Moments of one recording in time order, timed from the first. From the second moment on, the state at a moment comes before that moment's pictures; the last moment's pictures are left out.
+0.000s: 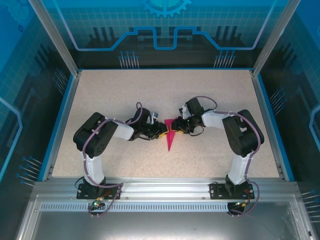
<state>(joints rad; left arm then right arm) -0.49 1.91 0.79 0.40 0.64 -1.09 0.42 1.87 1.00 -0.24 -0.56 0.57</state>
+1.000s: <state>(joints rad) -0.49 1.96 0.80 0.50 0.69 -1.12 0.42 1.87 0.99 -0.22 -0.57 0.60</state>
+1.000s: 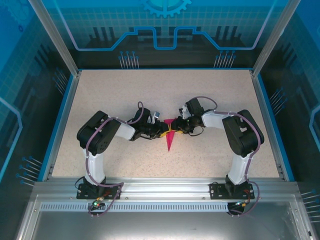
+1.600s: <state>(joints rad) -0.49 1.96 0.80 0.50 0.69 -1.12 0.42 1.84 0.99 -0.23 -0.58 0.59</state>
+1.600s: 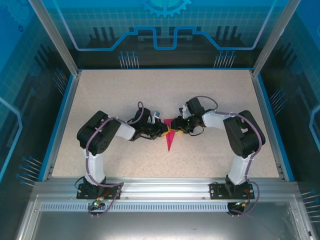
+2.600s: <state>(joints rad) -0.47 1.93 0.77 0.47 0.65 -1.08 0.39 1.77 0.97 -0.25 -0.58 0.57</state>
